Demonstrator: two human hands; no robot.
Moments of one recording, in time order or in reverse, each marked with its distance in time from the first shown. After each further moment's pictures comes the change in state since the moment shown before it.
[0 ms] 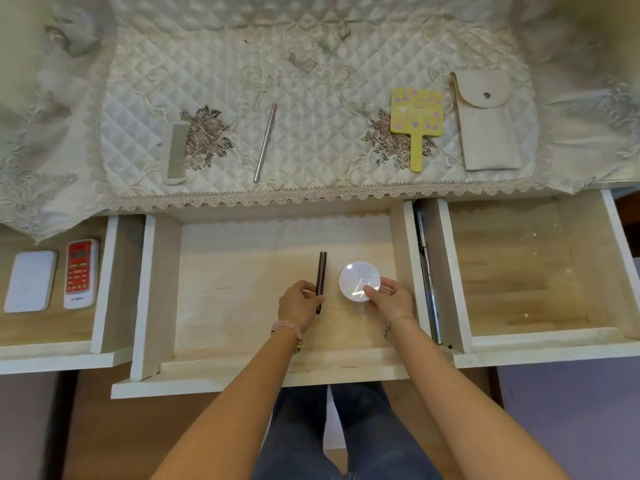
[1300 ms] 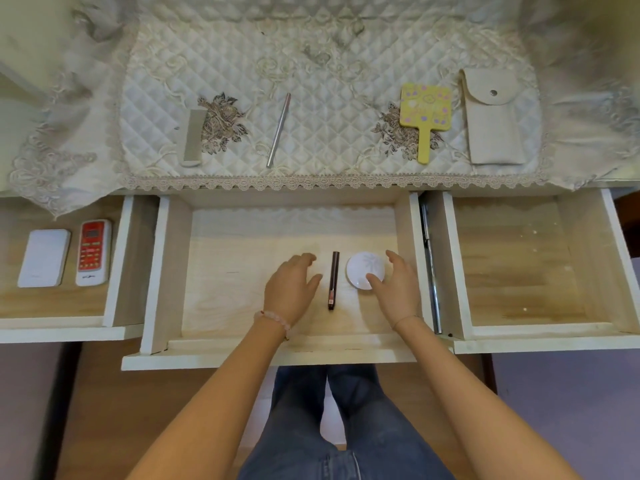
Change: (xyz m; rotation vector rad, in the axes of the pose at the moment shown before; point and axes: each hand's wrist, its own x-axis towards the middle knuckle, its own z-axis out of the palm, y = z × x) left_hand -0.028 0.010 -0.036 0.571 0.133 0.557; right_hand -0.019 -0.006 -0.003 -0.680 0.072 -0.496
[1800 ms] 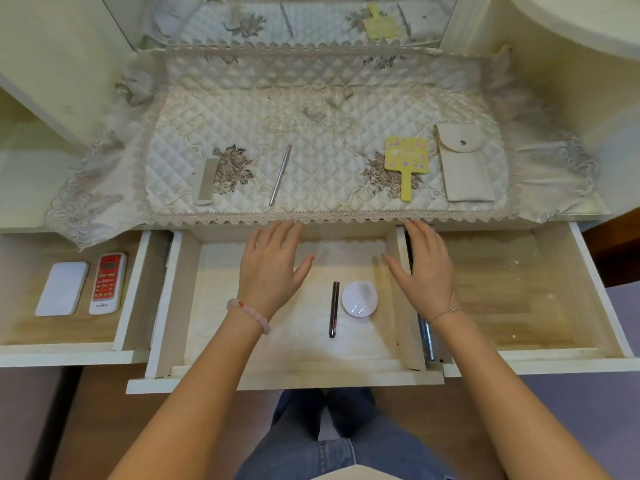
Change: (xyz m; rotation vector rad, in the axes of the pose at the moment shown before) left_hand 0.016 0.036 -0.090 0.447 0.360 0.338; right_hand 0.012 -0.039 -0.092 -0.279 0.327 -0.589
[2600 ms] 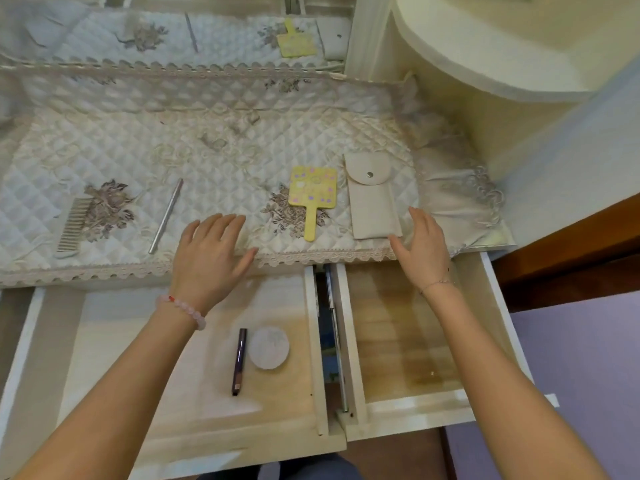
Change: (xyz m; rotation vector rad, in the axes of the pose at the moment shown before) left_hand 0.120 0.062 0.031 0.056 -0.035 -0.008; right_hand 0.106 0.161 -0.062 -0.013 -0.058 0.271
